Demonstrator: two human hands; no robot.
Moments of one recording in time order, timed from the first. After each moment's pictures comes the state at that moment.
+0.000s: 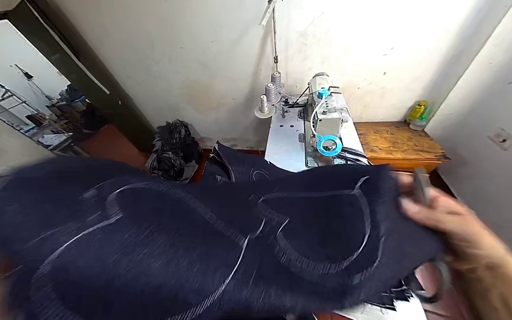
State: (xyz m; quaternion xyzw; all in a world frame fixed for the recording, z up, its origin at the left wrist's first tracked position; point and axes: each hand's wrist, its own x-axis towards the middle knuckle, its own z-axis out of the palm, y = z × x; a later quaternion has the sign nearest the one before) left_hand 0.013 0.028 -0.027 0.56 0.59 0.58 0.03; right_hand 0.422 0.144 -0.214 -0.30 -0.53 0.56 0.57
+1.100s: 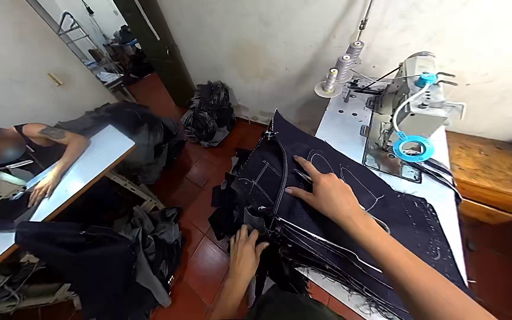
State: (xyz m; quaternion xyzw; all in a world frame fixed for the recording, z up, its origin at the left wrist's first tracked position) left_hand 0.001 0.053 -0.433 0.59 0.76 0.17 0.23; right_hand 0.198 0.229 -0.277 -0.52 -0.83 0.17 0.10
